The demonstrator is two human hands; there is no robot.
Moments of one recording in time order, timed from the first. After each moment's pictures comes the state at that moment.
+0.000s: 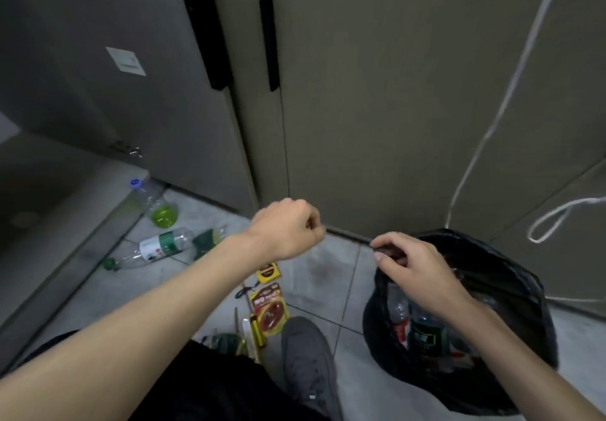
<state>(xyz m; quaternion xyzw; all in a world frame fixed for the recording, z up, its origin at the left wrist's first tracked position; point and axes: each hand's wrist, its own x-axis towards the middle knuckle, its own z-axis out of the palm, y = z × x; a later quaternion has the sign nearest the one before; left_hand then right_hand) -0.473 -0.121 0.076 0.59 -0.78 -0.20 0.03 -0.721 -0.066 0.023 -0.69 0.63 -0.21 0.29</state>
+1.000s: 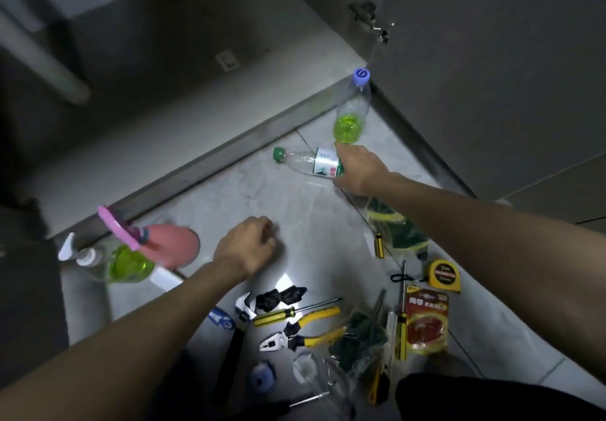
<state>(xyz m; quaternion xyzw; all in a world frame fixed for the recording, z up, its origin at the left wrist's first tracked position) -0.107 0.016 -0.175 0.87 -0.39 -0.31 0.04 -0.209 -0.246 -0.189 -0.92 0.33 0.13 0.17</state>
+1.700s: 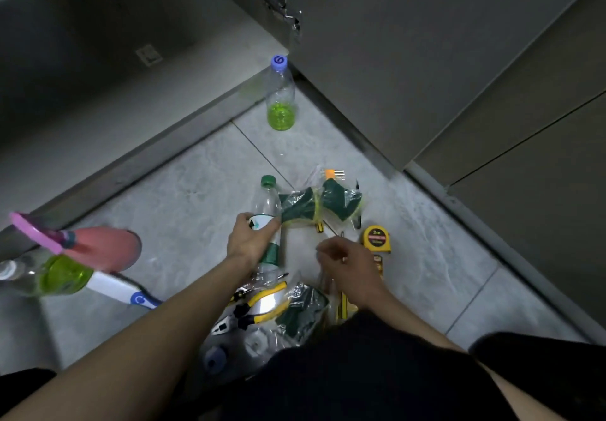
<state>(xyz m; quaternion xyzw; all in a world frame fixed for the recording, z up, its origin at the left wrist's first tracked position) -0.215 -0.033 -0.202 0.84 -0.09 -0.41 0.35 -0.424 -0.089 -0.186 -0.68 0.49 -0.10 0.54</state>
